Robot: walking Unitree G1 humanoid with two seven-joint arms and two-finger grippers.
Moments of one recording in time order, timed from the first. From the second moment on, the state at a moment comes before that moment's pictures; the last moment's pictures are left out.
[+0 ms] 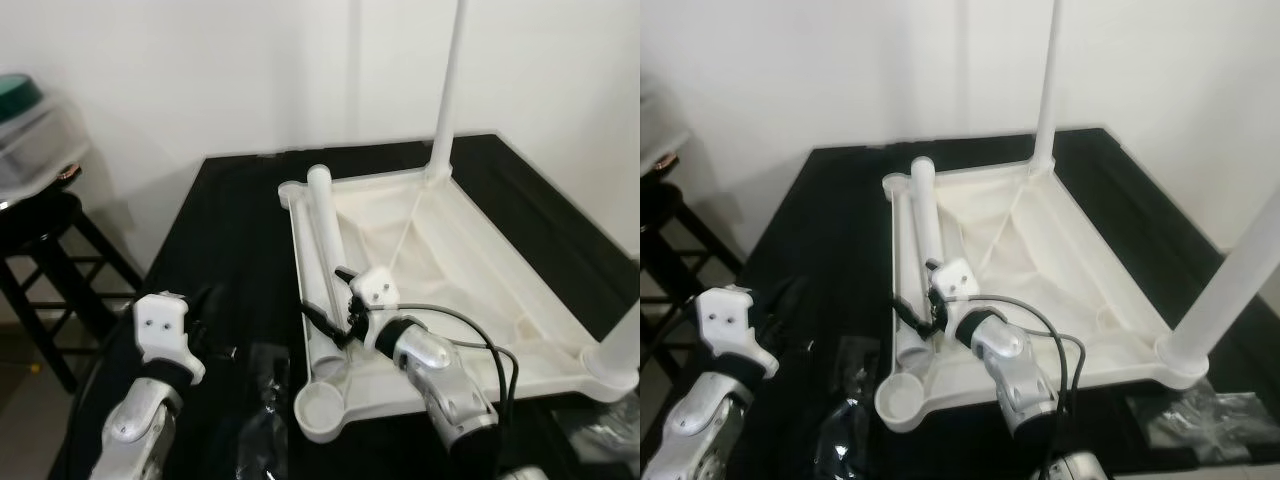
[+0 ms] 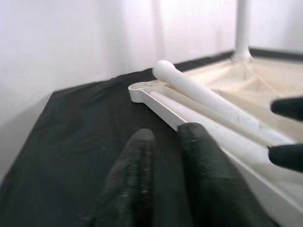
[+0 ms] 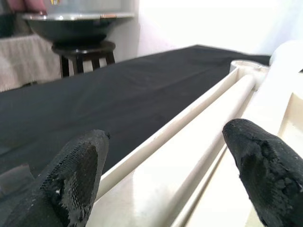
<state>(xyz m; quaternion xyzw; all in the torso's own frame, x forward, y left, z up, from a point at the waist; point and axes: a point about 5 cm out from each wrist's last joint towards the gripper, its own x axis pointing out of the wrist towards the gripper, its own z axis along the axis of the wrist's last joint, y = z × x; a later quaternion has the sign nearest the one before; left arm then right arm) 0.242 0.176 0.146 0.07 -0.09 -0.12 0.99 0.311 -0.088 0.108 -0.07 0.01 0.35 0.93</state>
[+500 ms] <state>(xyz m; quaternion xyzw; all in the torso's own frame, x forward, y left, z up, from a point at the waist) 0.235 0.170 0.153 0.29 -0.06 -0.25 0.92 0.311 -0.085 0.099 -0.06 0.04 0.34 0.94</state>
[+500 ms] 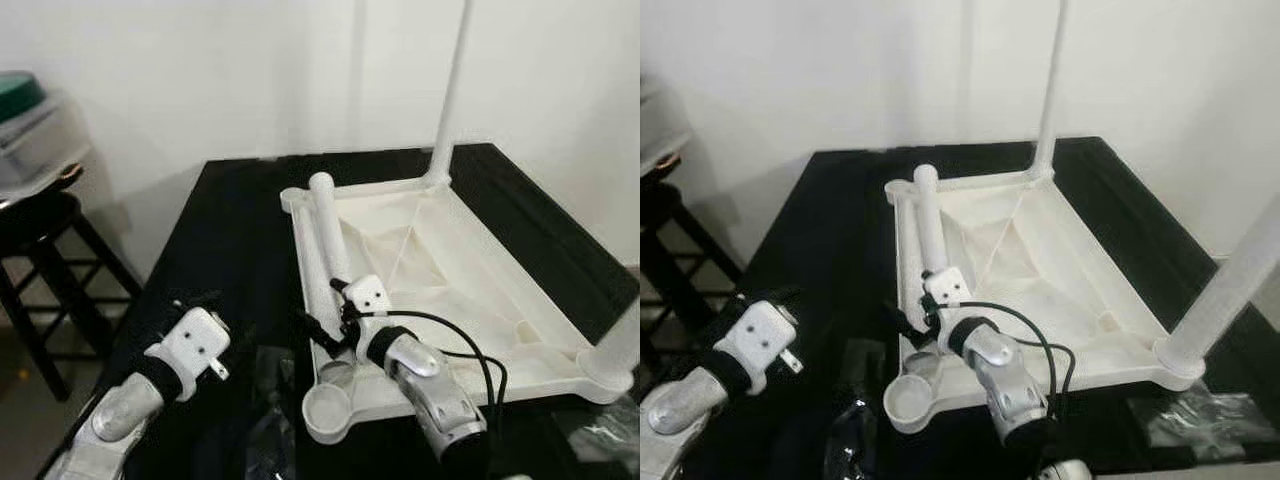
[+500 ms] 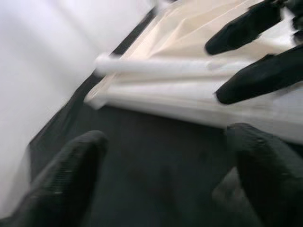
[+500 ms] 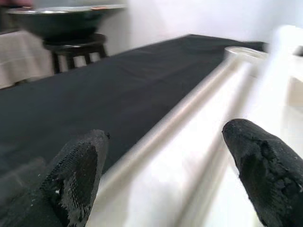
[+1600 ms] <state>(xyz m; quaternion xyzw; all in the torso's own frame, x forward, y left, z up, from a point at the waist) 0.217 0.148 0.181 0.35 -0.06 -0.36 0.86 0.327 -0.112 0.093 -0.09 0.06 0.22 0.97</state>
